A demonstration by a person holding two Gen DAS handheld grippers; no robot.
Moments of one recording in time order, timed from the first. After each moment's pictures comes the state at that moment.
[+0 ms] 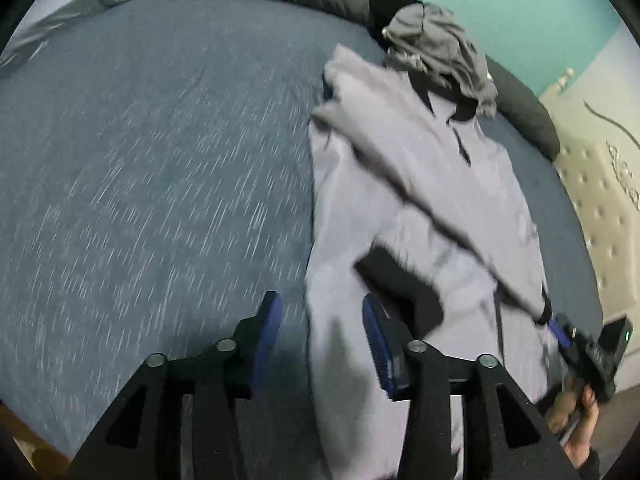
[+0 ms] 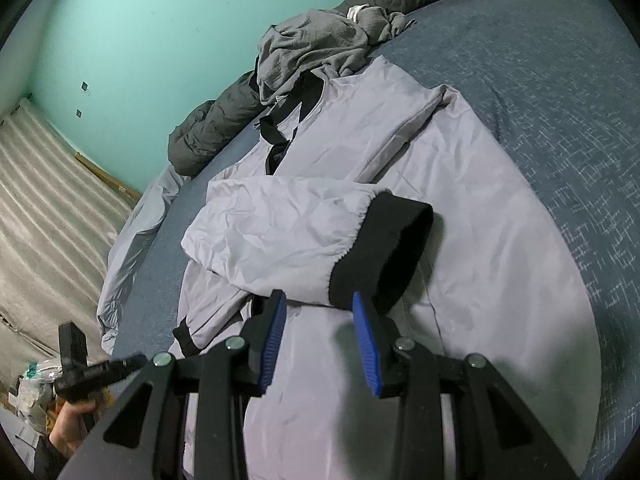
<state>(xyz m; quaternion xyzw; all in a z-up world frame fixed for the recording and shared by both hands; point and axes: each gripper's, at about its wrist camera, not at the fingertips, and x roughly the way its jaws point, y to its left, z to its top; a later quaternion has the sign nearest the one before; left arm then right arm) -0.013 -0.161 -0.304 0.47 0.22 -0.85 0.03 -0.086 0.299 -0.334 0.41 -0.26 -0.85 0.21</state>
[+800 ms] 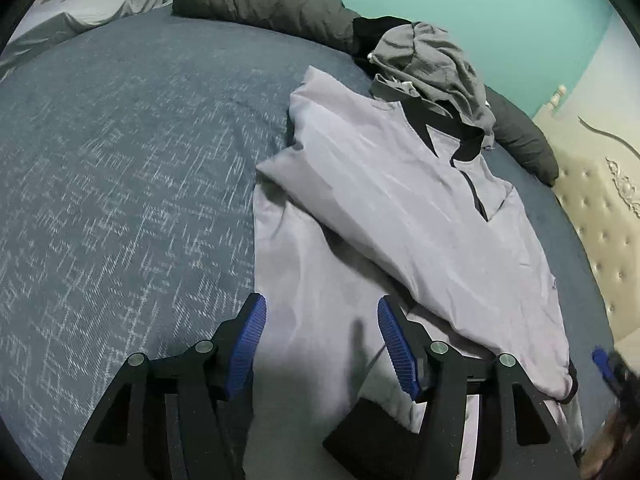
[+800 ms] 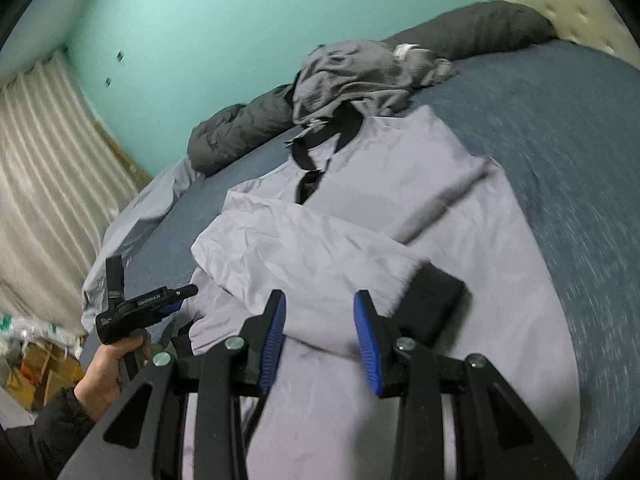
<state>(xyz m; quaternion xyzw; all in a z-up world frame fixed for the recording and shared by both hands) -0.115 -0.157 -0.343 0.41 0.22 -0.89 0.02 -0.111 0.264 -0.296 0.37 -0.16 -0.88 0.24</state>
